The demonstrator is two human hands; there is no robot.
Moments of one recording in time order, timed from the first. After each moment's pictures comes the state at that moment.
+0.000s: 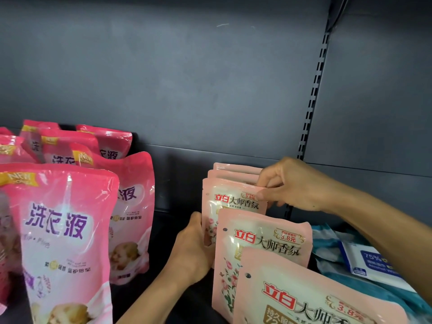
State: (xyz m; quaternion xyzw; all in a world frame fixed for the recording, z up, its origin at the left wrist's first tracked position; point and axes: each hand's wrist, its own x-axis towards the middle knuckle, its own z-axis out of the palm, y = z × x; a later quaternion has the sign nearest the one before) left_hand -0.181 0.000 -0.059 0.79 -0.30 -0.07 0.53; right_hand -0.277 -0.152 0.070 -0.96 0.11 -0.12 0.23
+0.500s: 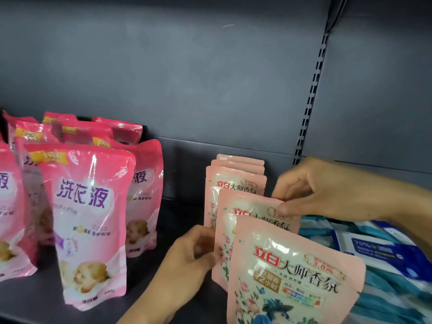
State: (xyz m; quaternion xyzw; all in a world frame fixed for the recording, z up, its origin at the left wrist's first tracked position) left_hand -0.231 0.047 -0.070 0.69 -0.33 -0.14 0.63; right_hand -0.349 -0.119 0.089 -0.97 0.04 -0.02 0.22
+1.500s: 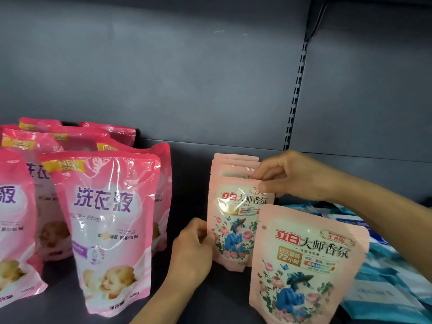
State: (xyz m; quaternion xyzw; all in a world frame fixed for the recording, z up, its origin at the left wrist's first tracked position) left_hand -0.200 0.044 -0.084 0.74 -0.28 -0.09 0.60; right_hand -0.315 -0.100 0.072 -0.96 0.13 -0.12 0.23
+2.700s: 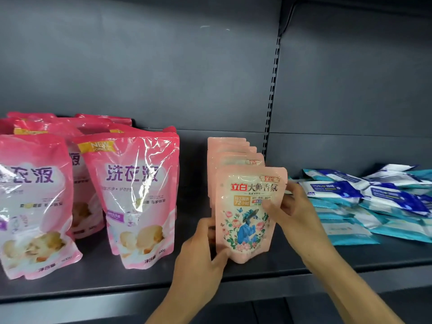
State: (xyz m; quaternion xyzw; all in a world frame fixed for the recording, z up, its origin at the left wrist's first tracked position) left_hand -0.245 0.124 -0.105 0.72 -0.45 -0.06 0.52; right_hand -0.369 0.001 -0.044 -0.71 0.25 -0.42 0.50
